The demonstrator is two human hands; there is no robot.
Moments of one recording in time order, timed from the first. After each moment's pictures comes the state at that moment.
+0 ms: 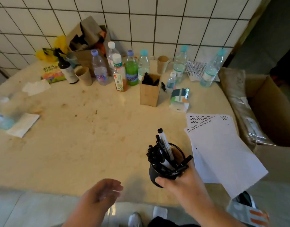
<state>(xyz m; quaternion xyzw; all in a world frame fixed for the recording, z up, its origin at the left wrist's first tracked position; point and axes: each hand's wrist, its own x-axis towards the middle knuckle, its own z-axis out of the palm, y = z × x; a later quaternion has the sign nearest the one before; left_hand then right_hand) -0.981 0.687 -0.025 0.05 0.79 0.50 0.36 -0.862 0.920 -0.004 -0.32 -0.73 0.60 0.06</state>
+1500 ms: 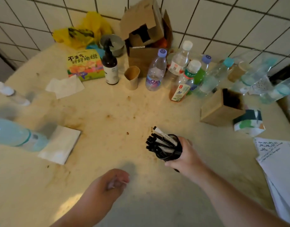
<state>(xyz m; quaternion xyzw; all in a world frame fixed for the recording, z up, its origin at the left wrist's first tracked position) -1.284 0.552 -0.065 0.09 0.74 0.47 0.47 -1.191 0.827 -0.076 -0.38 -0.85 0.36 -0.08</state>
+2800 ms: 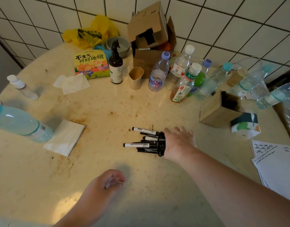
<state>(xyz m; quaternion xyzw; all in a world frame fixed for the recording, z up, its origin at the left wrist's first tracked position) -1.260 0.541 -0.057 0.04 0.78 0.45 0.44 -1.249 0.812 -0.047 -0.23 -0.94 -0.04 -0.26</state>
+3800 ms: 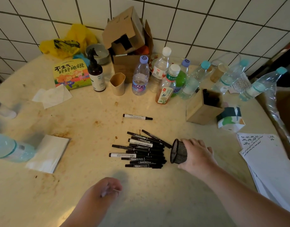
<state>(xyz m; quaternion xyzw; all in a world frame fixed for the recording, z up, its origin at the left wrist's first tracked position) -1.262 0.562 -0.073 0.07 0.78 0.43 0.45 -1.152 0.879 -0.057 -0.32 -0.93 0.06 -0.18</state>
